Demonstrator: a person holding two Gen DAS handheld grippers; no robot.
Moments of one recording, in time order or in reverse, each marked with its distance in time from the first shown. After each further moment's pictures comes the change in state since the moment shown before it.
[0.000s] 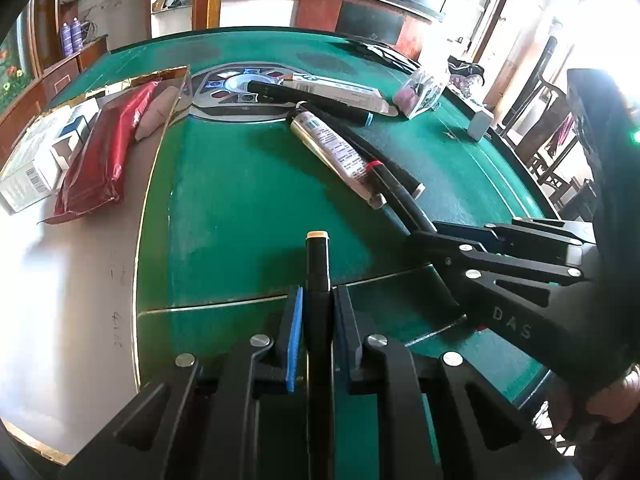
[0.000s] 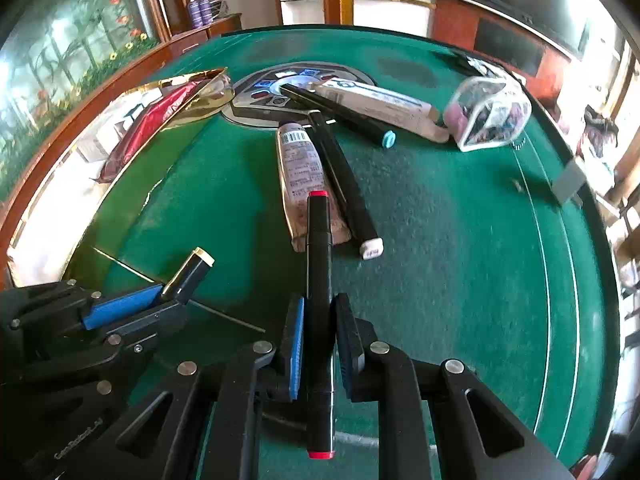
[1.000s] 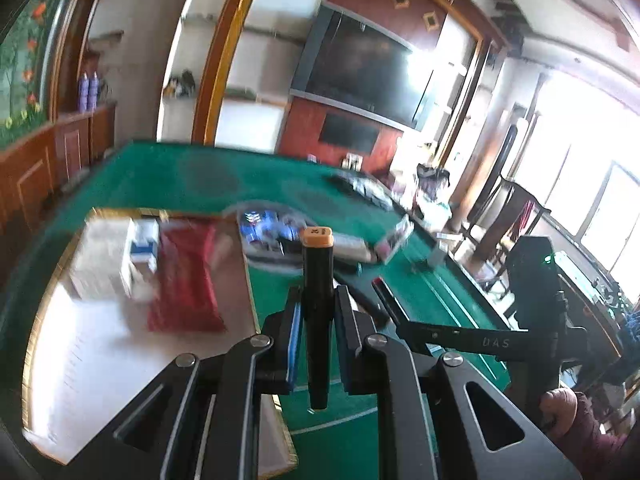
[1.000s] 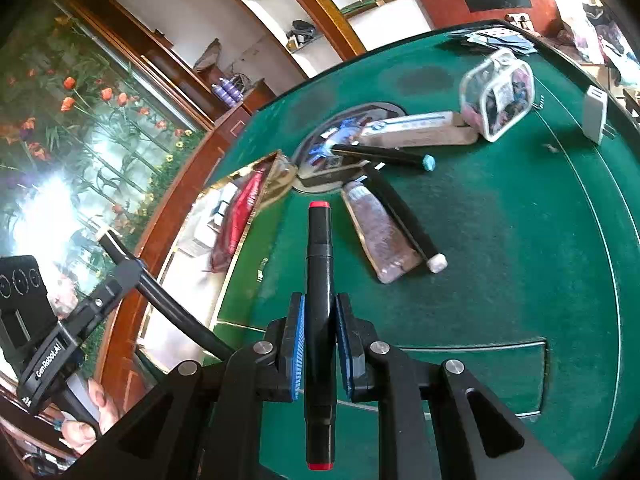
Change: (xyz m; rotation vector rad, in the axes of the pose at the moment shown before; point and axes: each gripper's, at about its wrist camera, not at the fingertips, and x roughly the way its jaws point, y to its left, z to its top) left arm -0.137 0.072 0.023 -0.035 -0.434 -0.141; right arm -0.046 -0.011 0.010 0.306 -0.160 0.421
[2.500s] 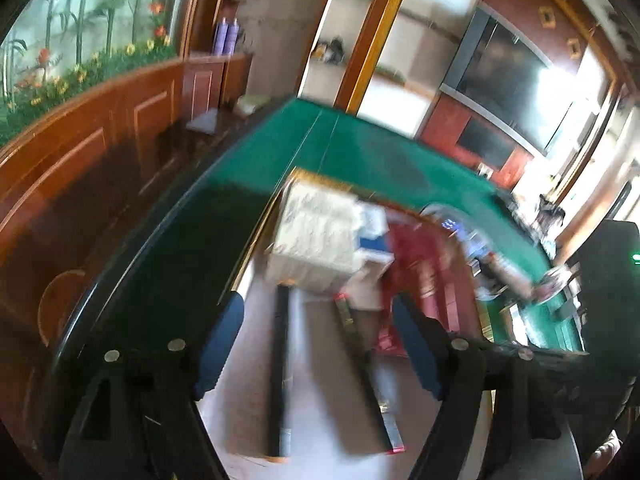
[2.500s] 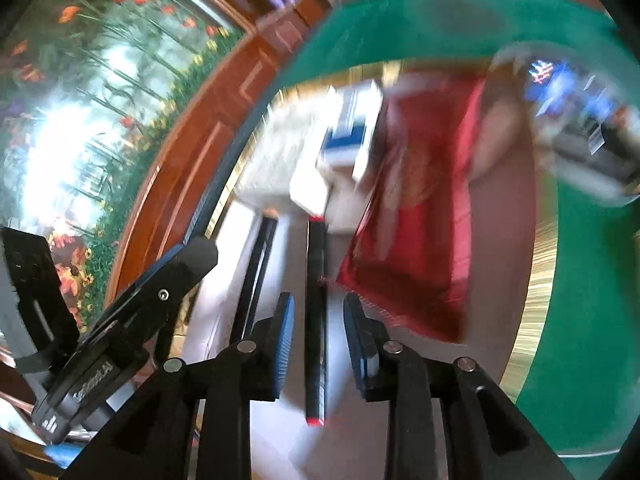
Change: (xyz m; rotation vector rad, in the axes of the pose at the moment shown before) left arm 0.000 0.159 0.003 -0.273 0.072 0.394; right arm 0.150 0.160 0.028 -0.182 0.237 0.017
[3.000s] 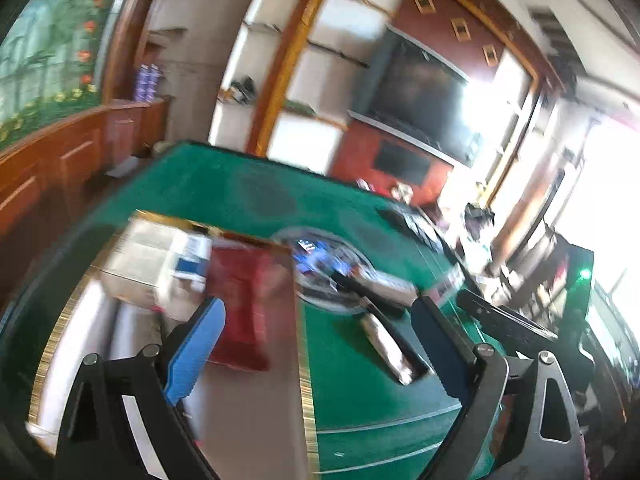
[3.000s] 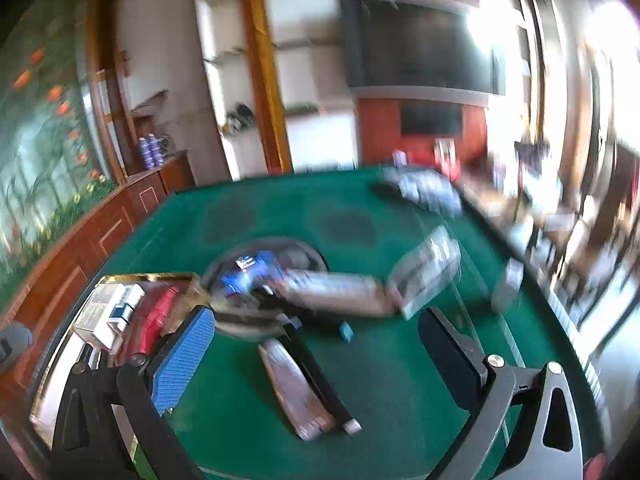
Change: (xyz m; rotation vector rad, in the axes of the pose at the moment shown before) left arm -0.023 -0.138 -0.020 0.125 -0.079 -0.247; right arm -0.165 -0.148 -0.041 0.124 -0.502 -0.534
